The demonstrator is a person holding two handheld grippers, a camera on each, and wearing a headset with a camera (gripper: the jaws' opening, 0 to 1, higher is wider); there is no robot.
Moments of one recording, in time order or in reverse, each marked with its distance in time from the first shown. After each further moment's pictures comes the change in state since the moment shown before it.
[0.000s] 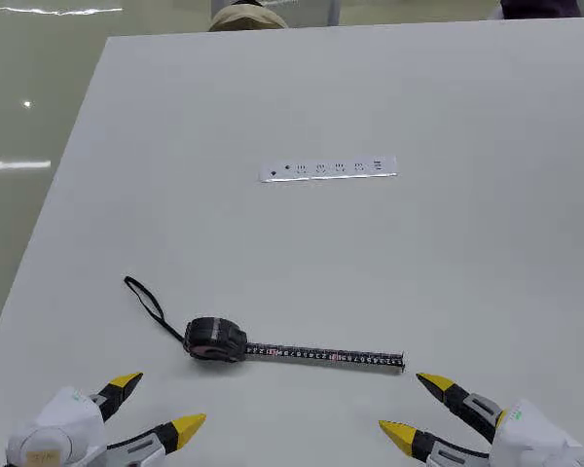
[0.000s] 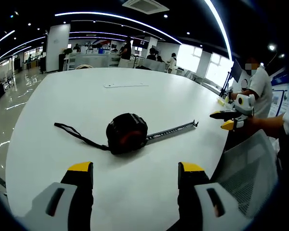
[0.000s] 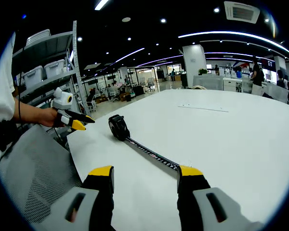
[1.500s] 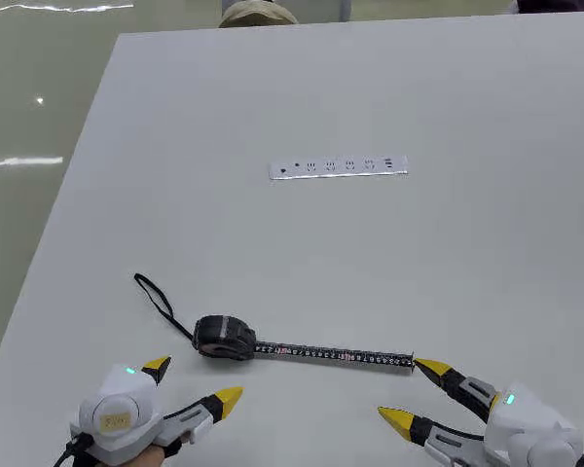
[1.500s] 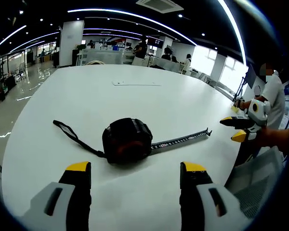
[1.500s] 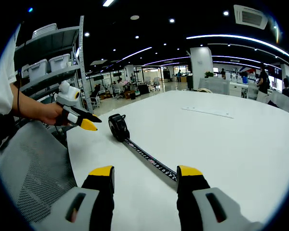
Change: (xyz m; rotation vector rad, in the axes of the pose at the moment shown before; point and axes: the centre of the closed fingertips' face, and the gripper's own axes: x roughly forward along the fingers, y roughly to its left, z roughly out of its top) left arm 0.040 -0.004 0.009 -0.072 0.012 0.116; right arm 0.021 -0.005 0.008 -0.067 0.009 0.034
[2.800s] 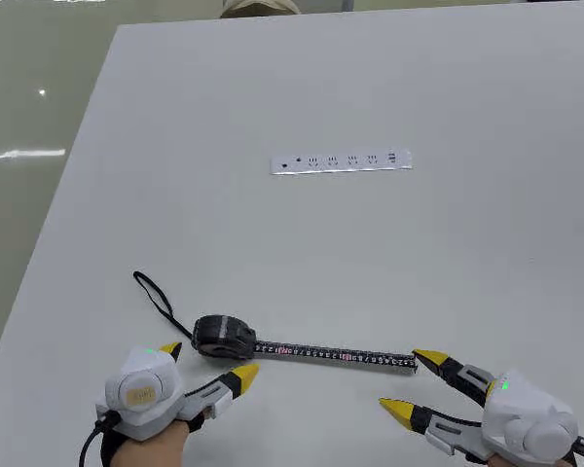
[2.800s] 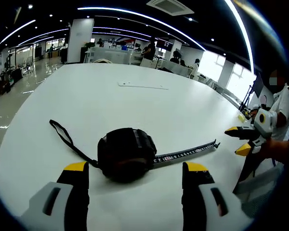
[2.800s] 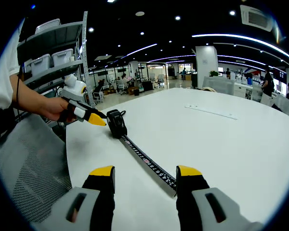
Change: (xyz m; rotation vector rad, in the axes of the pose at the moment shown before) left arm 0.030 0.000 0.013 -0.075 -0.015 0.048; right arm 0.012 -0.013 -0.003 -0.037 0.032 0.030
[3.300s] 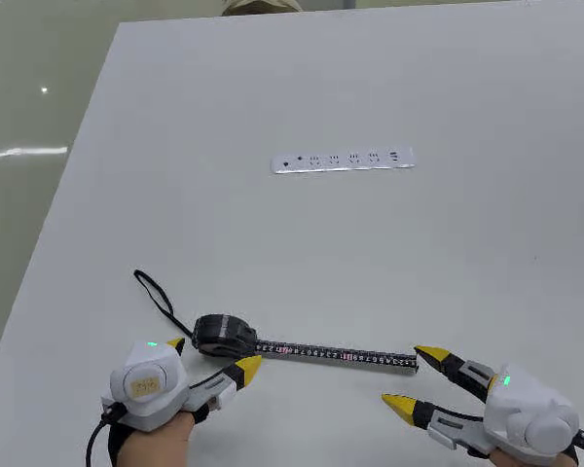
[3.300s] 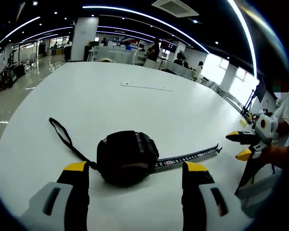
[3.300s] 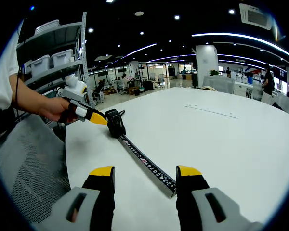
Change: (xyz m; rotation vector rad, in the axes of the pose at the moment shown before) left arm 0.009 0.002 0.002 -0.036 -0.001 0.015; right arm 0.003 -0.007 -0.002 0.011 0.000 0.009
